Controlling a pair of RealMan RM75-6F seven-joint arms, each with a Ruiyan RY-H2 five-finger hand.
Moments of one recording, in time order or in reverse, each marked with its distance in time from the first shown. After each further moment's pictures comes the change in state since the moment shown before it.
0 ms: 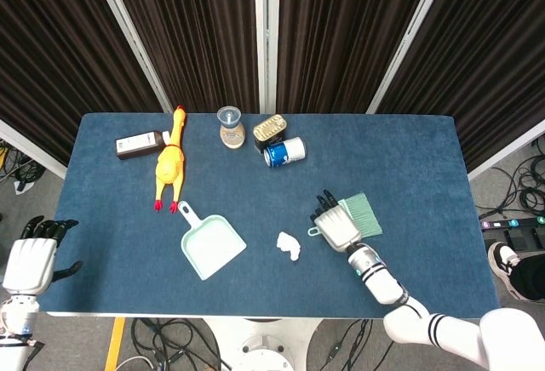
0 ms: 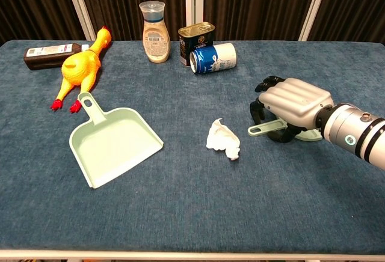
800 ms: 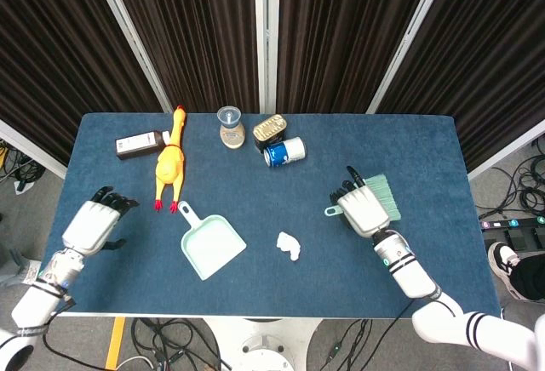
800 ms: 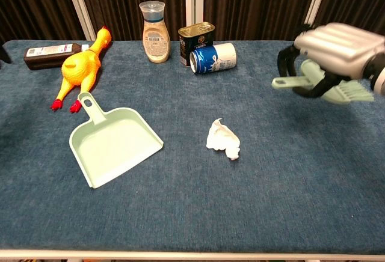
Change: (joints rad) left arm -0.304 0.021 -0.019 0.052 0.124 -0.337 -0.028; right arm -0.018 0.281 0.055 -0.272 -0.009 0.116 0.085
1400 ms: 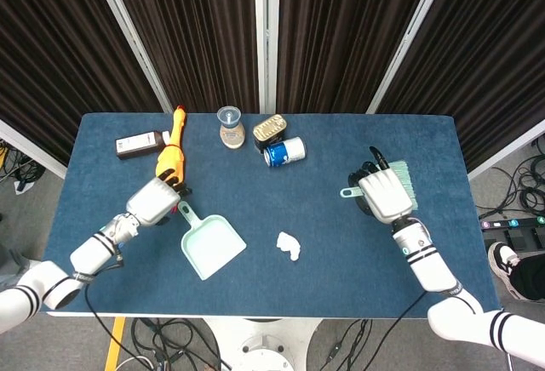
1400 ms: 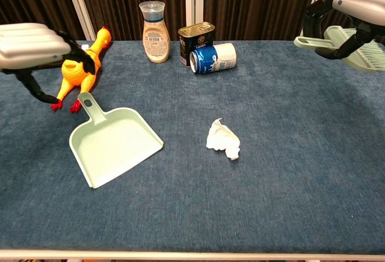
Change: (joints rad) left arm -0.312 -0.186 0.011 0.268 0.096 -0.226 -0.030; right arm -0.004 0.133 0.043 -0.121 0.083 0.033 0.002
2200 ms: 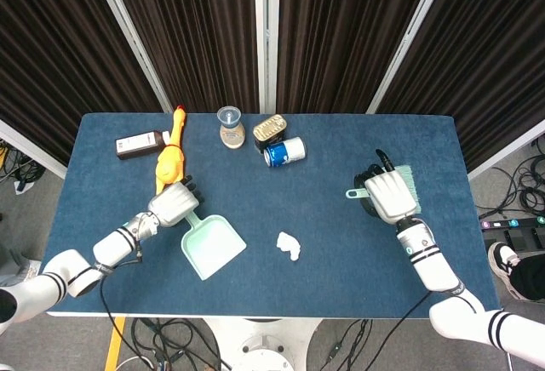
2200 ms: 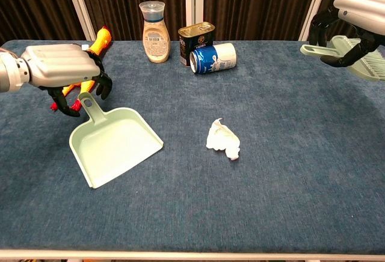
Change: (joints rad) left arm -0.094 -0.116 0.077 0.142 -0.013 -0.053 -0.014; right arm -0.002 -0.027 -0.028 0.074 0.003 0.001 0.070
